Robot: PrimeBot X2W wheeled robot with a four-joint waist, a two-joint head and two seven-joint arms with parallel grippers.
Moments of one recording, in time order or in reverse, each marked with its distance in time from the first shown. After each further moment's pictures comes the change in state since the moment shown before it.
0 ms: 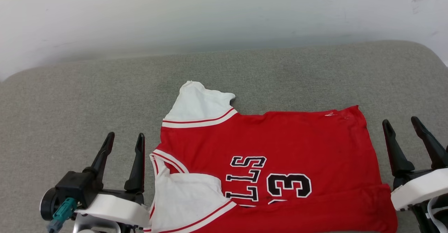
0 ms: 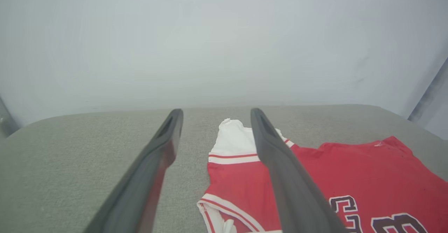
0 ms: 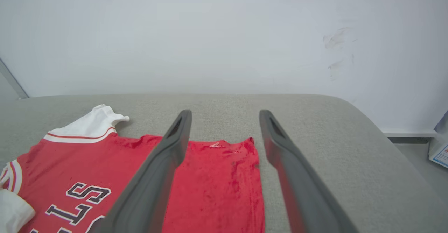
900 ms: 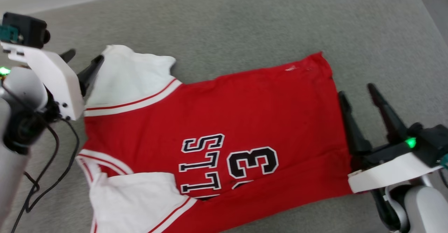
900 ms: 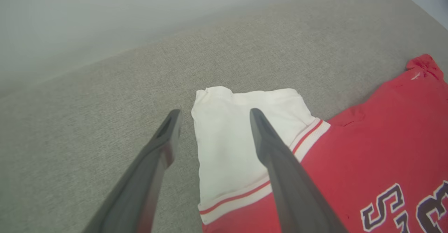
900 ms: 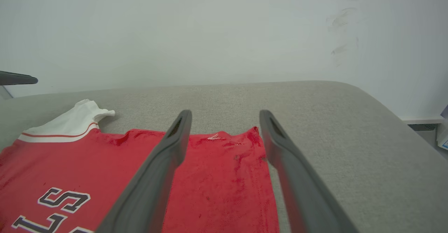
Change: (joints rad) left arm -0.600 0.188 0.055 0.262 -0.185 -0.342 0.752; right arm -0.129 0.070 0.176 -0.018 -0.019 0.000 -0.176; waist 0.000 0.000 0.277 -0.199
